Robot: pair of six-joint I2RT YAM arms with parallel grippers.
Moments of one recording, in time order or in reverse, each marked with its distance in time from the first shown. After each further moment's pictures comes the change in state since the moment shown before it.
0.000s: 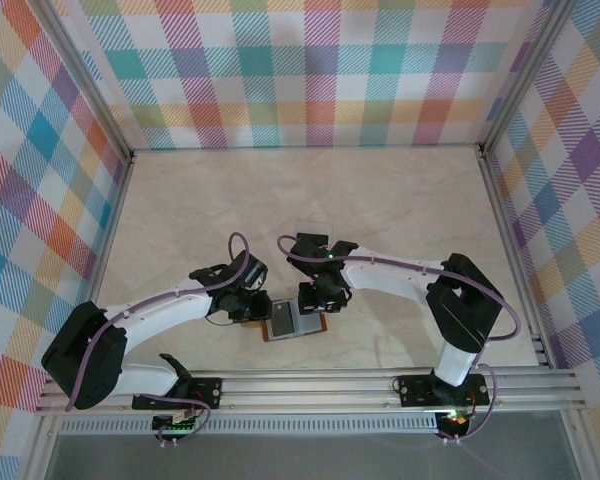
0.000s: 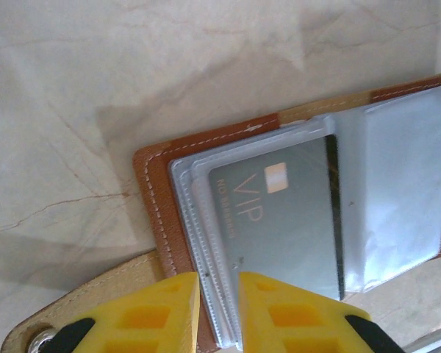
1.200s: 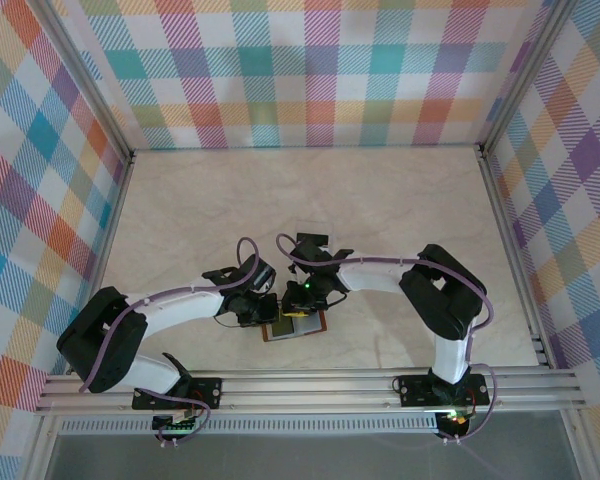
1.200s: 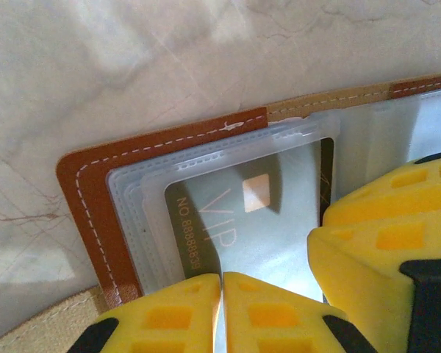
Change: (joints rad) left arm -0.031 0.108 -0.024 0.111 0.048 -0.071; right arm -0.065 0.115 -0.117 0.454 -0.323 0.033
